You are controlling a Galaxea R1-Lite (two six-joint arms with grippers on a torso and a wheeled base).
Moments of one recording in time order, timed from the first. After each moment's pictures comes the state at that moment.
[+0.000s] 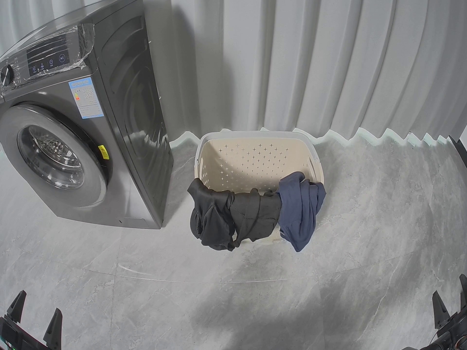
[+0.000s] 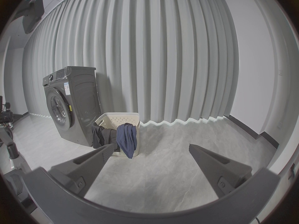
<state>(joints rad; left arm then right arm) 0.00 0.02 -0.02 0.00 0.00 -0.04 0.00 0.02 -0.02 0.00 -0.01 0.00</state>
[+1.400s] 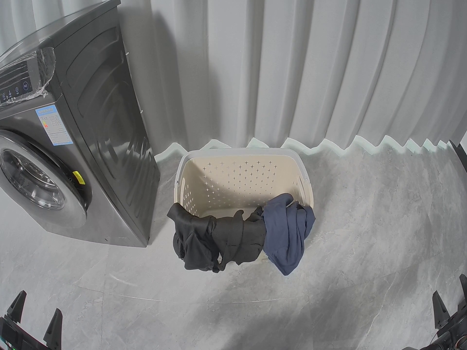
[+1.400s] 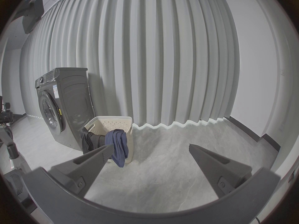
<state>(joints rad) 0.00 0.02 -0.02 0.00 0.00 -0.04 0.00 0.02 -0.02 0.00 -0.01 0.00</state>
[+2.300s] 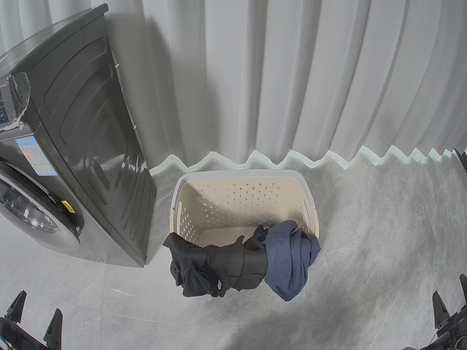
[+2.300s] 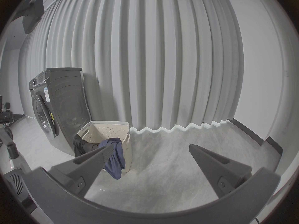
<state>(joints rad) 0.00 0.02 -0.02 0.00 0.00 -0.04 0.00 0.02 -0.02 0.00 -0.01 0.00</state>
